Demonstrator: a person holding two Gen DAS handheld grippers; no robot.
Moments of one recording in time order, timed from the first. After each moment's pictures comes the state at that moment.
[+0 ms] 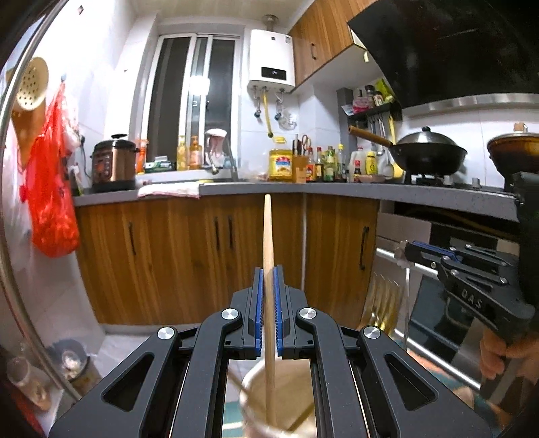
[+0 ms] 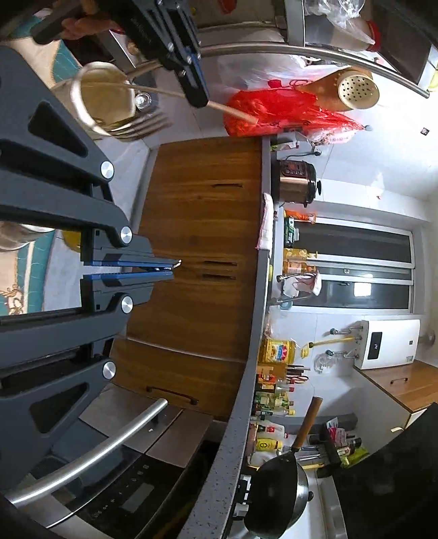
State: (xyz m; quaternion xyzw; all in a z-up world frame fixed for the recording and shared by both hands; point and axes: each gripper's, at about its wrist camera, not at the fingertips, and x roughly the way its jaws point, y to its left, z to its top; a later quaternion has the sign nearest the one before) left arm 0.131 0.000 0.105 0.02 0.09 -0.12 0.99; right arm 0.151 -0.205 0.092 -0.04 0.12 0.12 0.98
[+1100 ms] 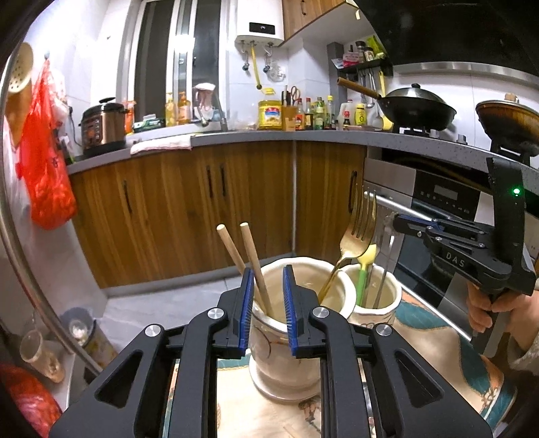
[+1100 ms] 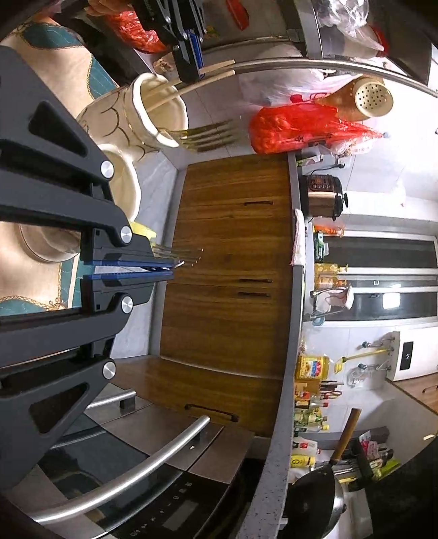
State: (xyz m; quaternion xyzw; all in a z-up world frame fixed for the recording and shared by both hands) left arm 0.101 0.016 0.085 0.05 0.20 -0.14 0.97; right arm 0.144 -0.216 0.060 -0.03 0.19 0.16 0.97
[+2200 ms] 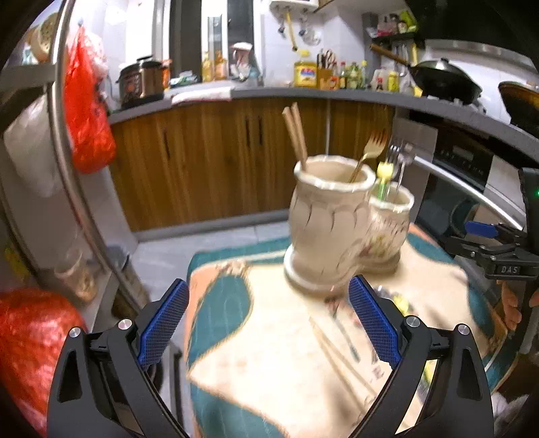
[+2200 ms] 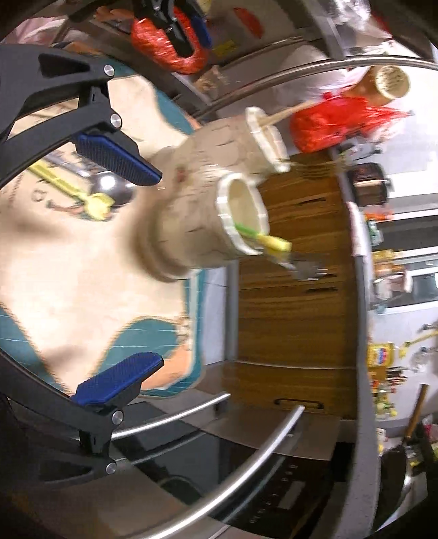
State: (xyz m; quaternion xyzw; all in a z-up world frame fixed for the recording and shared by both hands) left arm 0.023 0.062 0.044 0.04 0.29 -0.06 0.95; right arm 0.065 -0.228 0.005 0.00 0.34 0.15 0.93
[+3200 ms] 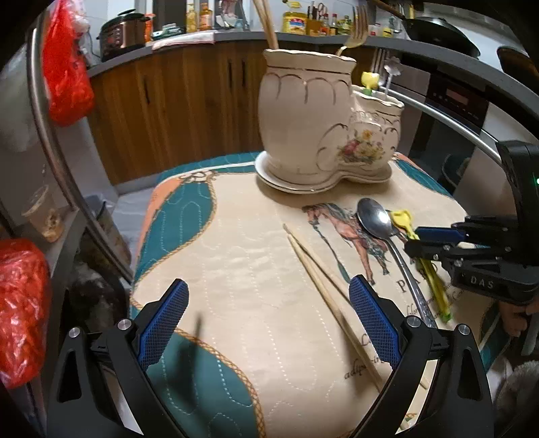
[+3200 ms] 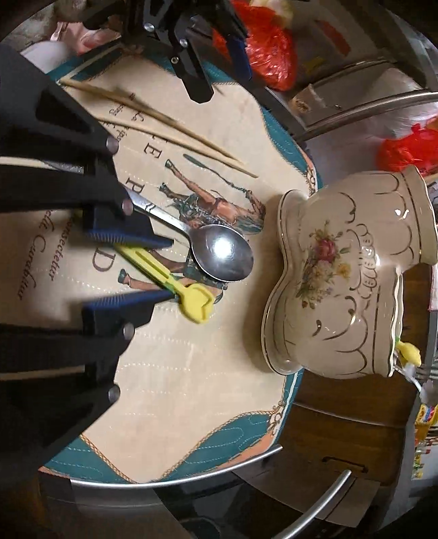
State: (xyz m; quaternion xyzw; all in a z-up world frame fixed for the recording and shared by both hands) left arm 0.011 0.041 -0.032 0.03 0.38 -0.09 0.92; right arm 0.045 -0.159 -0.066 -0.07 0.45 0.21 0.86
